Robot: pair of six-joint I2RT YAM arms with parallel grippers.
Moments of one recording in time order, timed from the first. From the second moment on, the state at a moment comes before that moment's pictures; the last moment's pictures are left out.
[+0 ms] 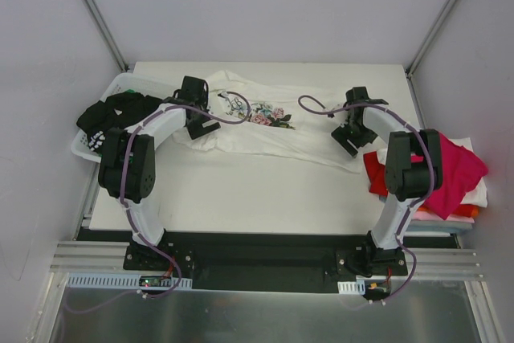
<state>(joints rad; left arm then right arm) -0.24 1.82 1.29 -0.44 -0.05 0.96 0.13 1.88 1.31 -0.76 0.20 -0.61</state>
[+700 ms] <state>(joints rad) -0.22 1.93 1.32 -0.44 0.05 0.95 0.12 1.84 1.31 -0.76 0.20 -0.61</state>
